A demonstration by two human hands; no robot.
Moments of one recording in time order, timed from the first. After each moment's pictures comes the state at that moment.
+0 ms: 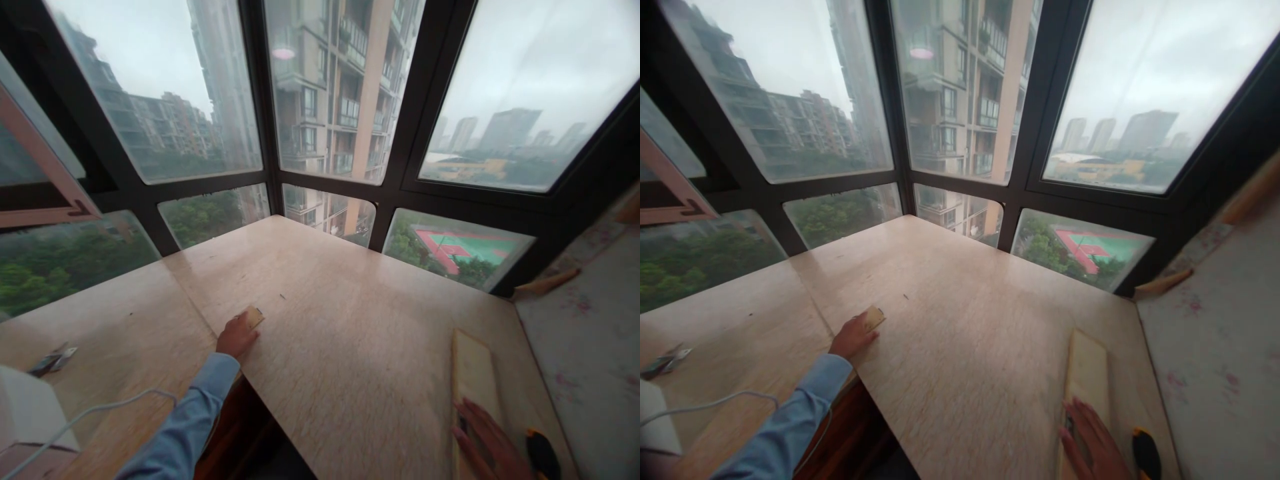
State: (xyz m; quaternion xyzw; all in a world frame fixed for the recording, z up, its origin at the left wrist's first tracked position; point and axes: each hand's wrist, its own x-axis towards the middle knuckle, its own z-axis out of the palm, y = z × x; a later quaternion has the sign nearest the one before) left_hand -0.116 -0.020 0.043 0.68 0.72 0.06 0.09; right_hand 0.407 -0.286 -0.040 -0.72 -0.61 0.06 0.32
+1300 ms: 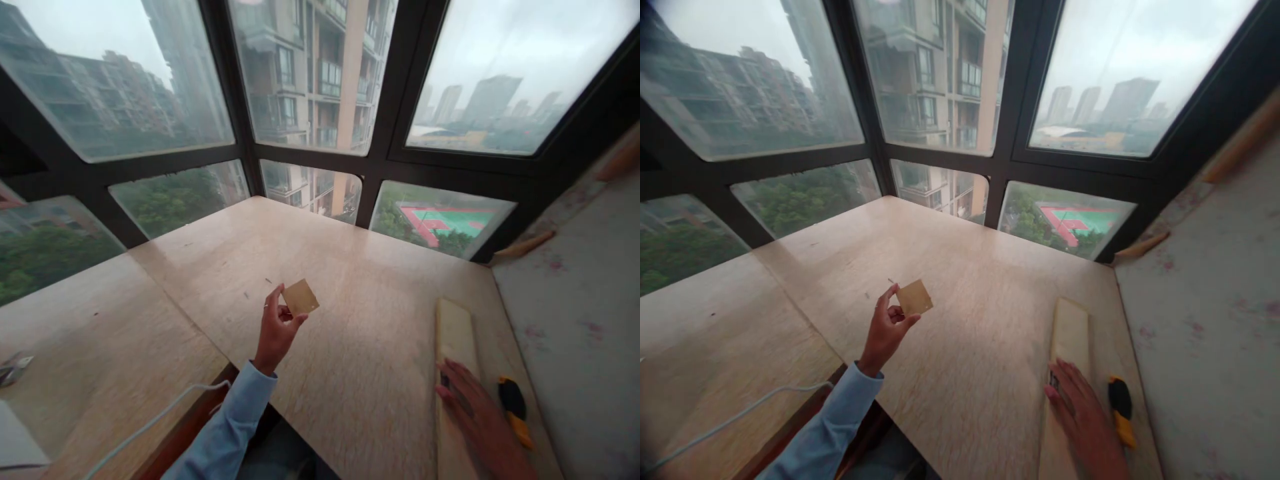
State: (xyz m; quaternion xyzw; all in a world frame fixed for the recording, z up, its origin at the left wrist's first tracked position) left_hand 0.024 -0.081 0.061 0.59 0.48 0.54 0.36; right_hand 0.390 -0.291 -0.024 -0.74 -0.60 0.08 0.29
